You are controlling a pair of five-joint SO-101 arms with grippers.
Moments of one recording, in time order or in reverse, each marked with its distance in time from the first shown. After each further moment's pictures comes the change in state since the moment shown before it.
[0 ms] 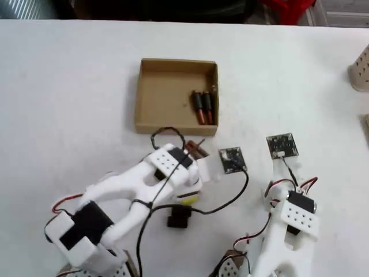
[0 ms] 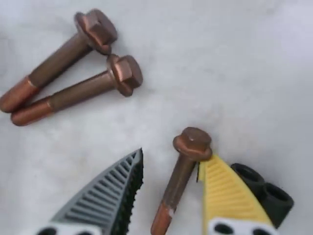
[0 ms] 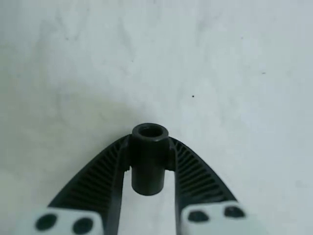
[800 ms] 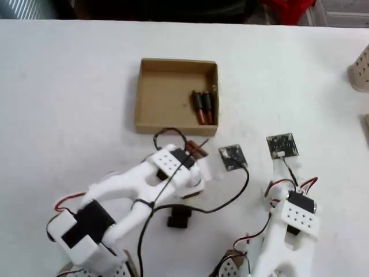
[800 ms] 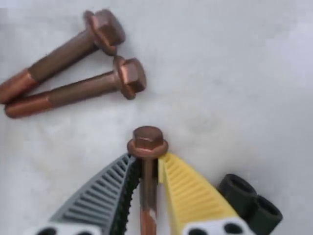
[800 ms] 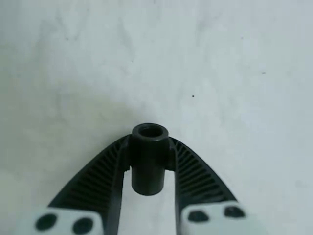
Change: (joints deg) left arm 0.1 0.6 -0.5 0.1 5.6; right arm 0.0 0.0 0.0 0.0 0.0
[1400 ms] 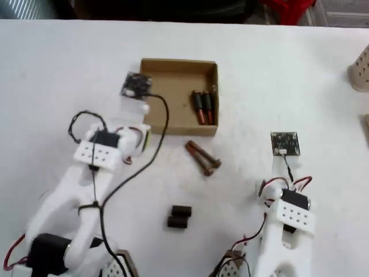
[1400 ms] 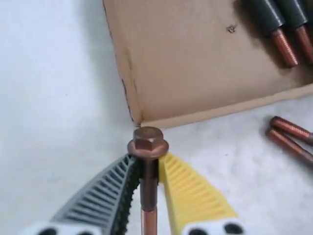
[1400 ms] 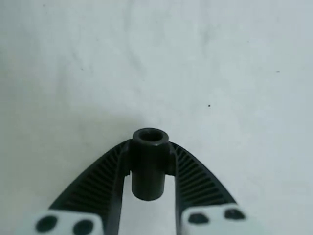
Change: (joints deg) left arm -30.8 -22.5 9.8 -12.0 24.3; right arm -5.0 0.0 0.0 0.0 -14.7
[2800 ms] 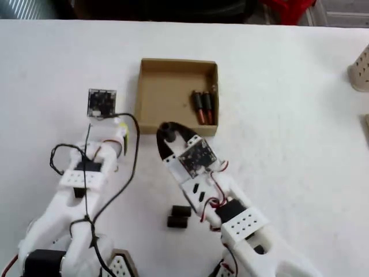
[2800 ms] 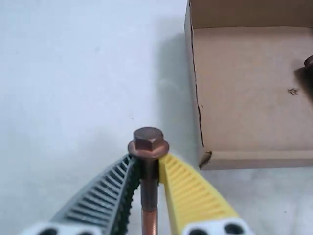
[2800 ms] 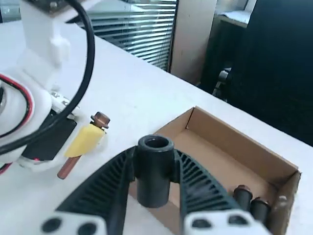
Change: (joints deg) left arm -9.9 -6.8 23.1 -34.7 1.6; right arm -53.6 0.1 5.8 -61.8 -8.4
